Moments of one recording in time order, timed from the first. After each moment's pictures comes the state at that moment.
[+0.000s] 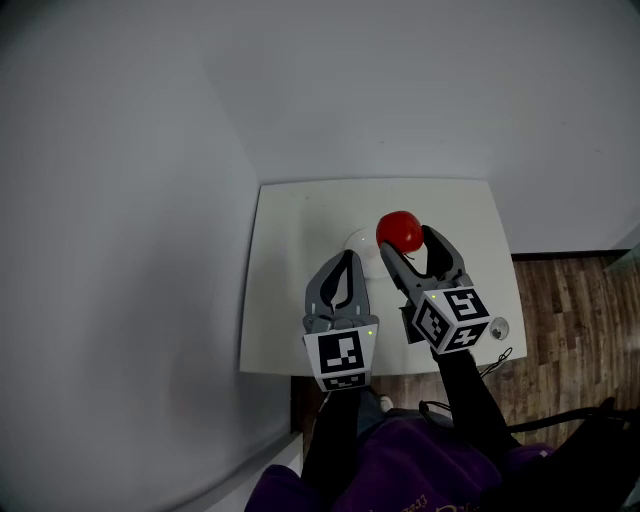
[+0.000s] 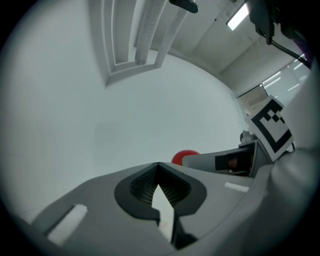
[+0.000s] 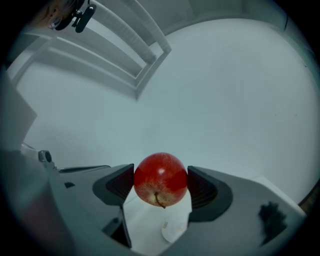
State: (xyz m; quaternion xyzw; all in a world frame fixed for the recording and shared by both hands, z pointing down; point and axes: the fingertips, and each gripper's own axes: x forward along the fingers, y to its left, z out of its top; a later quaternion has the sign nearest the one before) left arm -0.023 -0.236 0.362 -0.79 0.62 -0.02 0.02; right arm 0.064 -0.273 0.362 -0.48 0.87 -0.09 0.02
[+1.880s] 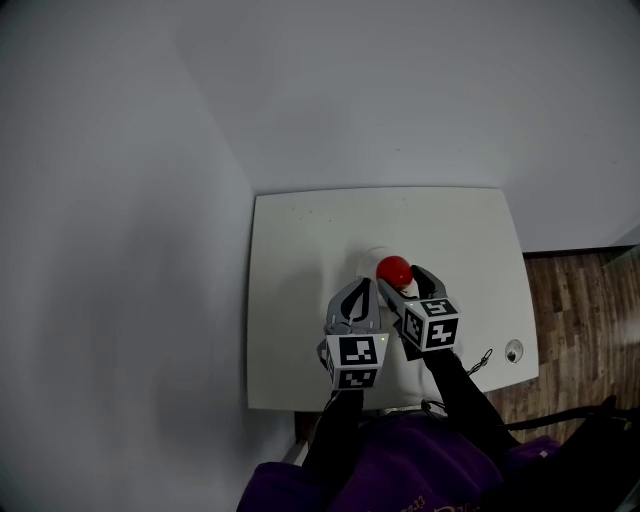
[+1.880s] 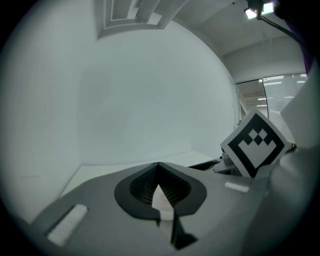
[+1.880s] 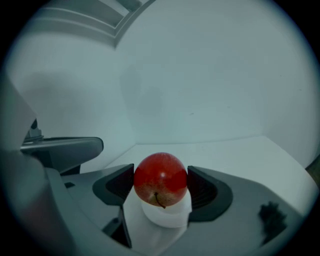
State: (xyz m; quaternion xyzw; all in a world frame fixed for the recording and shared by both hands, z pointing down) left arm -0.029 -0.318 0.505 -0.82 0.55 -0.13 -0.10; right arm 0.030 -0.354 0.550 -0.49 0.83 -0.21 -0.15
